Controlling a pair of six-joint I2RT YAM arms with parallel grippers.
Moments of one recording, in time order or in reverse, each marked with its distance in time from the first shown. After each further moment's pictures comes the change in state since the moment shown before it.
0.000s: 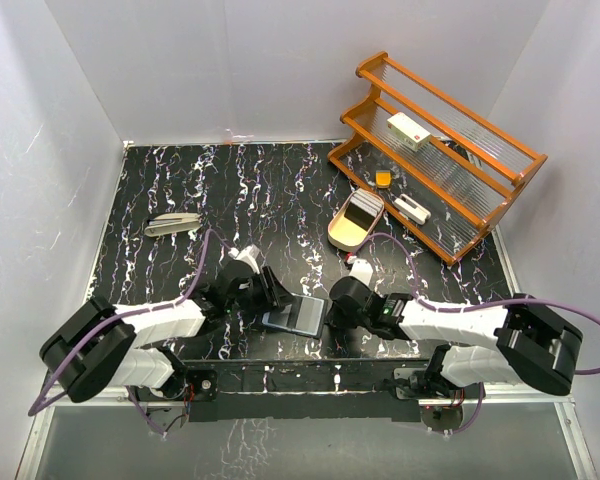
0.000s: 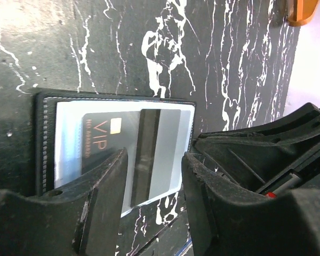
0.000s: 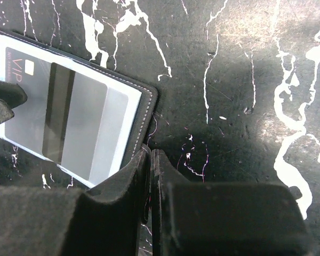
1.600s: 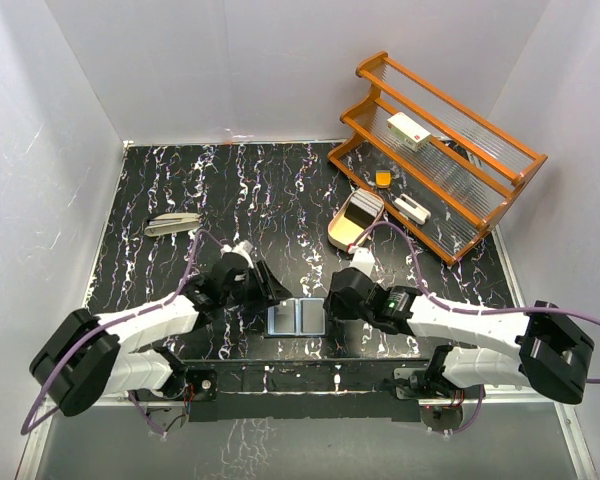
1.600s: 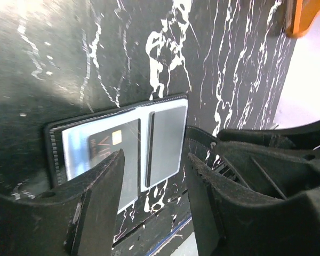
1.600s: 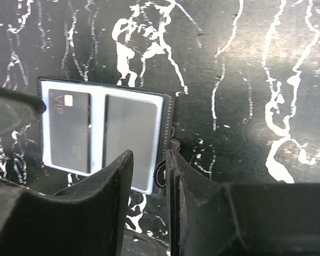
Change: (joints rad) left arm 0.024 -0.068 0.068 -0.197 0.024 -0.046; right arm 0.000 -0.090 0.079 -0.126 0.057 -0.039
